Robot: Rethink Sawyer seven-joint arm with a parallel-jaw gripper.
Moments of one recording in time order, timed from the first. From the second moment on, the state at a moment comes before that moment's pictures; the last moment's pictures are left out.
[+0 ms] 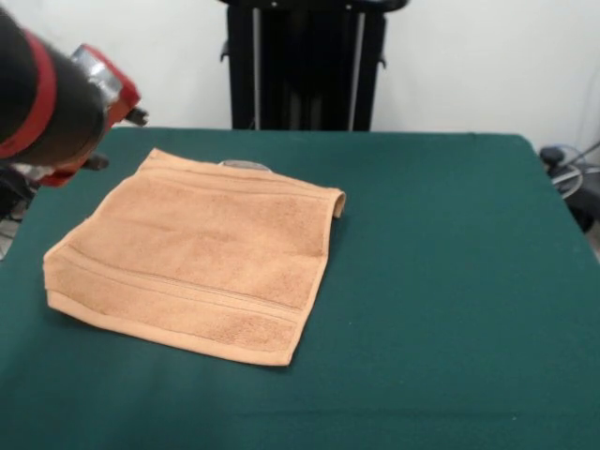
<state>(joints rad) -0.92 -0.11 1.50 0.76 -1.40 2.49 0.80</state>
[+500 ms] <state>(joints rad) -0.93 -0.19 1.39 0.93 -1.13 2.45 1.03</state>
